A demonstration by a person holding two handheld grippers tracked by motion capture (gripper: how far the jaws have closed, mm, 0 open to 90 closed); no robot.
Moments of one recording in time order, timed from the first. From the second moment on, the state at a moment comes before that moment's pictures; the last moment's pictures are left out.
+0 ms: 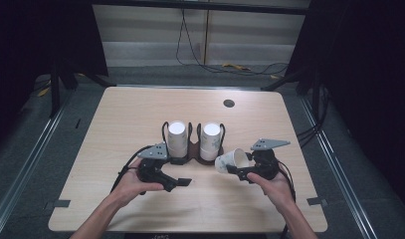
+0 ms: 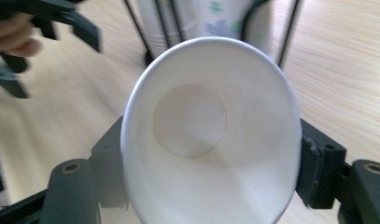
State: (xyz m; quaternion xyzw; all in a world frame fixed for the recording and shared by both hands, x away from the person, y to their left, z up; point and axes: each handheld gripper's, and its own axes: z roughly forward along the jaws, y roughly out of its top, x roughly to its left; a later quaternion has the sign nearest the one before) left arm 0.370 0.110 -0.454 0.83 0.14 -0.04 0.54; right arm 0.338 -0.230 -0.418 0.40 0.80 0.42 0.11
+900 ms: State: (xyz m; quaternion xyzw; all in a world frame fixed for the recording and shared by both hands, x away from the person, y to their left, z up) left arm 0.375 0.114 -0.459 0.83 0.16 -0.04 0.53; right arm 0.394 -0.272 -0.414 0.49 0.82 0.26 0.13
